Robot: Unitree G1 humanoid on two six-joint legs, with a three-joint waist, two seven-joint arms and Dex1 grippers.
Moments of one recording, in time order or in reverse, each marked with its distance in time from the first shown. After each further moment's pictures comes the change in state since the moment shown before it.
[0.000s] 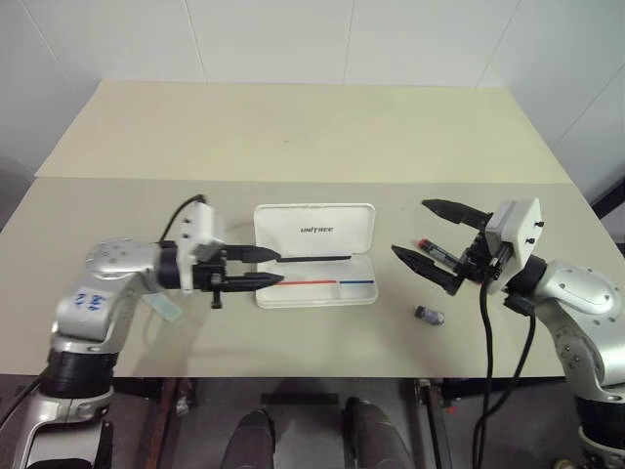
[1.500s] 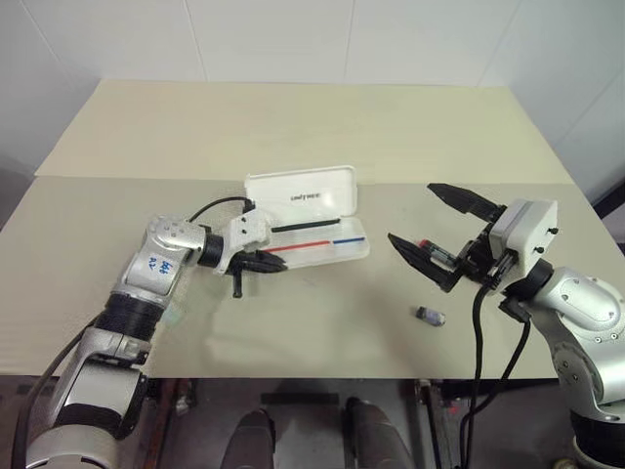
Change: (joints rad) left arm -0.306 -0.093 -0.358 0.433 0.429 -0.222 -0.044; right arm 0.030 0.072 0.002 -0.210 -0.036 -0.029 -0.154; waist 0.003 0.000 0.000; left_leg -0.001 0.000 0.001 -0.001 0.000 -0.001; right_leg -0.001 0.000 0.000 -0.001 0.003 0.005
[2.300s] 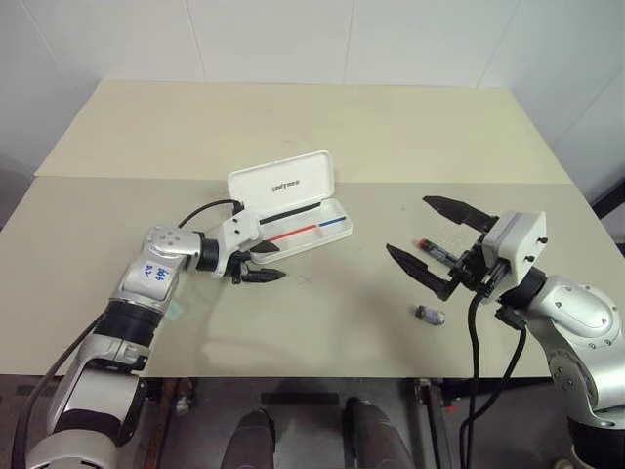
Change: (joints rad) left arm -0.006 -0.007 0.005 0.140 -0.017 -0.059 0.101; right arm 0.033 0.027 0.024 0.002 -0.025 -0.009 -0.004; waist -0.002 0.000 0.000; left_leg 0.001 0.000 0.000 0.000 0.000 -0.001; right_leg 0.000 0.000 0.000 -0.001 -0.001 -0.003
